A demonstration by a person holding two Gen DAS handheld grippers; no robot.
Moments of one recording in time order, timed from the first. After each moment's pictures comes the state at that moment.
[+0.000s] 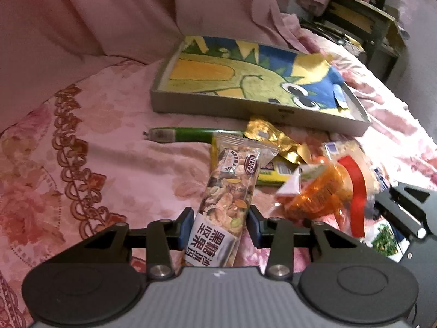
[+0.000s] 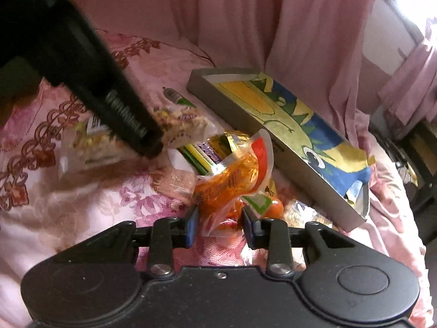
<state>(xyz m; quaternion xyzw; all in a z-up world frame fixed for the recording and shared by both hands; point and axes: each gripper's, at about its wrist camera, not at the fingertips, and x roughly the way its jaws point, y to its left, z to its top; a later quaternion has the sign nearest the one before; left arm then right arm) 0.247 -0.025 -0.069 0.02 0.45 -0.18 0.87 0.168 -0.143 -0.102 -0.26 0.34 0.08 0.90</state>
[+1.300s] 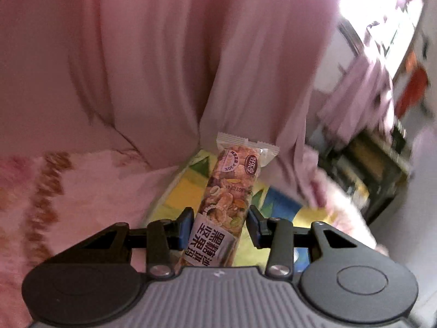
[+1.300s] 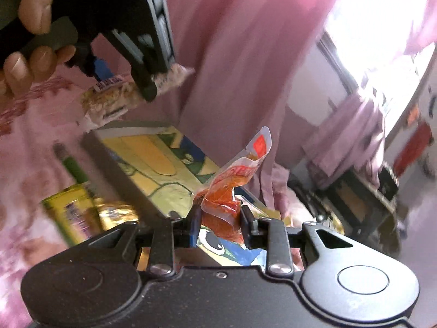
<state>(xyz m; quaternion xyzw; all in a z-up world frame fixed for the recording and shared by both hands) 0.357 -0.019 -0.022 -0.23 0.30 -0.14 0.91 0.222 -0.178 -0.062 -0.31 0.19 -0.06 0.93</state>
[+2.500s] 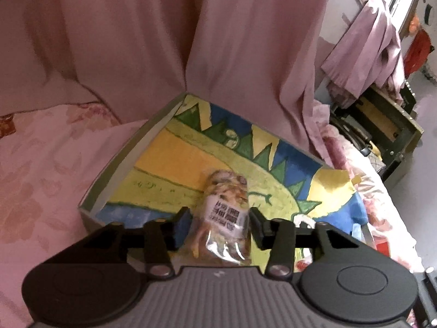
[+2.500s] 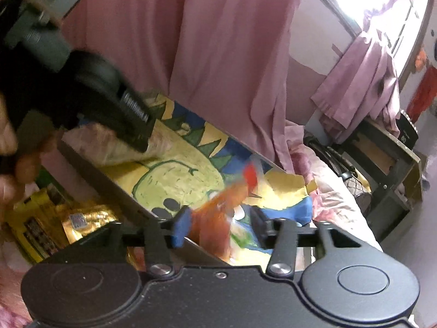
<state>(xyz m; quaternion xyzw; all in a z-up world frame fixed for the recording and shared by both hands) 0.400 -0.071 -0.091 -0.17 0.36 -0.16 0.90 0.292 -0.201 -0.089 -0.23 0.26 -0.07 0.94</state>
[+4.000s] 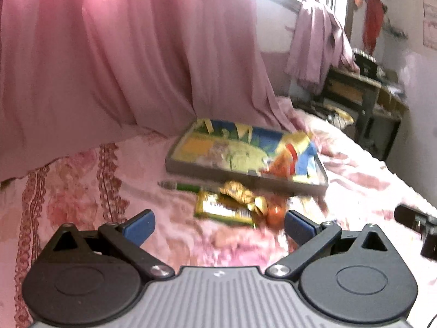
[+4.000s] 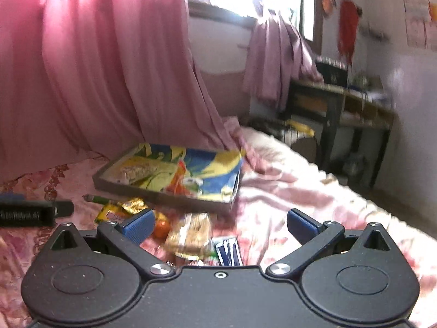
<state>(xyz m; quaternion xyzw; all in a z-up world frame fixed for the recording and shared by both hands) 0.119 -0.049 -0.003 -0.02 0.29 -0.12 0.95 0.030 -0.254 0.021 0.00 0.23 -0.11 0.97</state>
